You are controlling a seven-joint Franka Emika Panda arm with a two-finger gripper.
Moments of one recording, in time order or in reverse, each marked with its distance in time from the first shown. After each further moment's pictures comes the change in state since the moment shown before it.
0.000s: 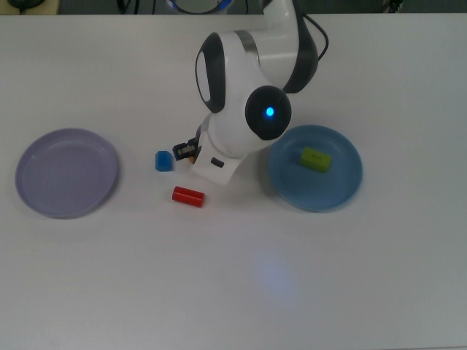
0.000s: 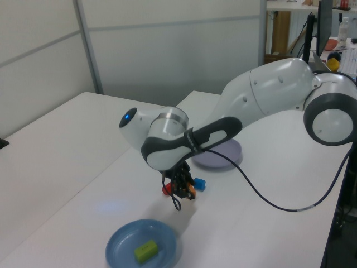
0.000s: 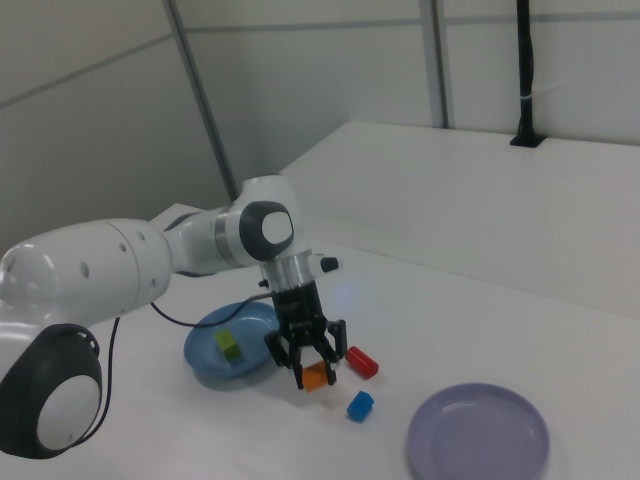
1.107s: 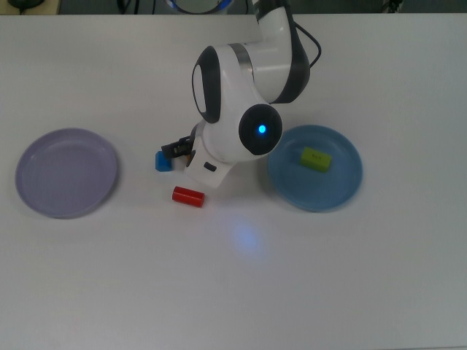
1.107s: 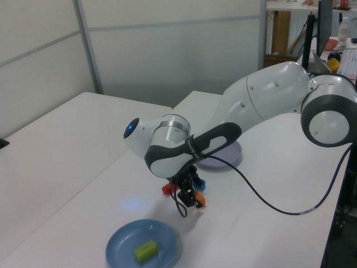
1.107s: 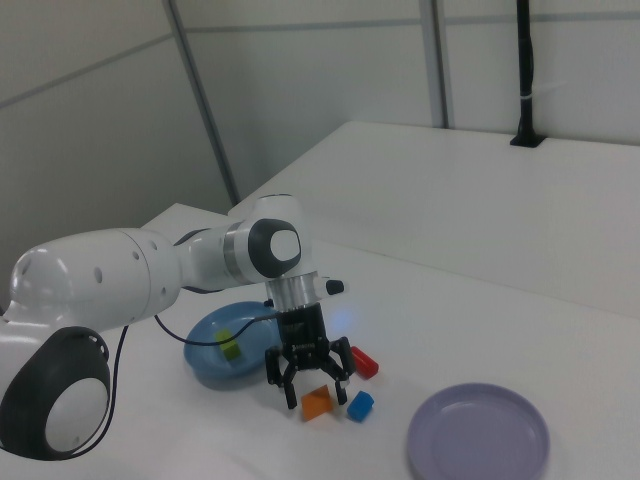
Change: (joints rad) arm -0.005 0.030 -0.012 -0.041 -0.023 -0.032 0.021
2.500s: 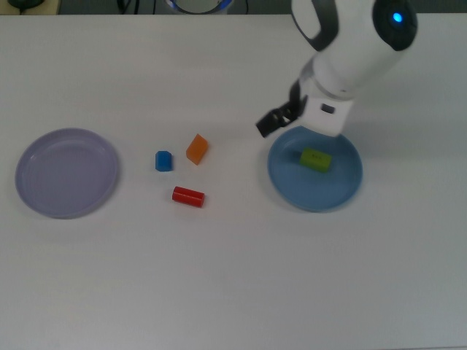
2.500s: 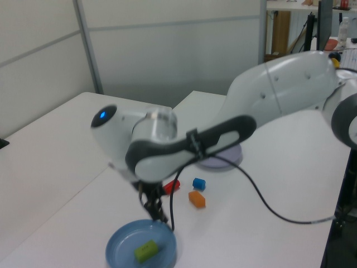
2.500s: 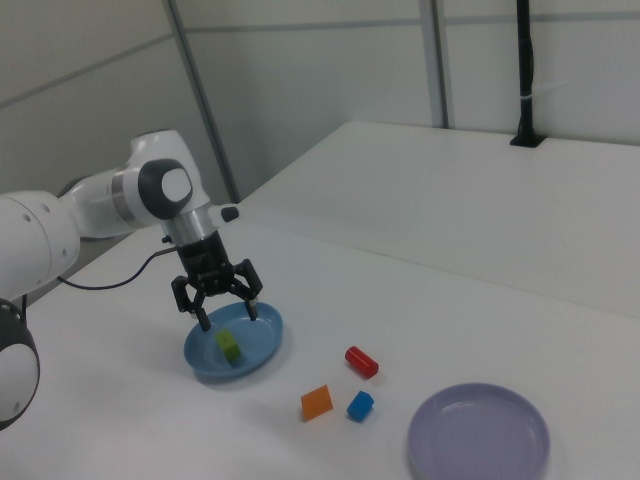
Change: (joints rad) arm 0.176 -0.166 0.057 0.030 0.102 0.035 0.030
